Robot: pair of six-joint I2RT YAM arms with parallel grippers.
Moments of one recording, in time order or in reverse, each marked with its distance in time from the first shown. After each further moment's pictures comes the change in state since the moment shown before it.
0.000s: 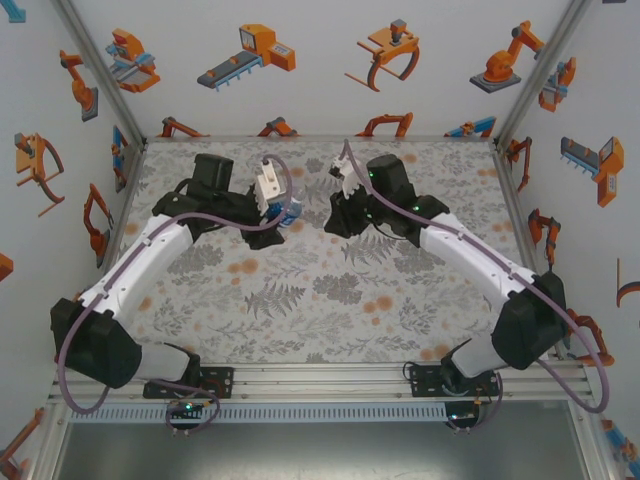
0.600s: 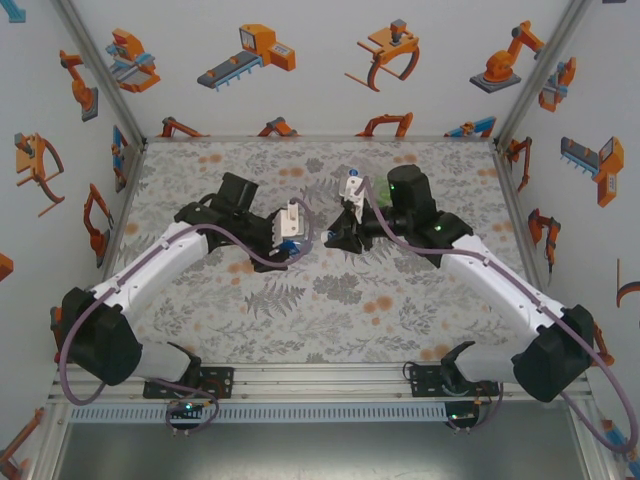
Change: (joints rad) left arm -0.123 0.013 -0.091 -0.063 -0.062 0.230; right arm 0.000 -0.180 -0.113 0.057 -0.314 -0.336
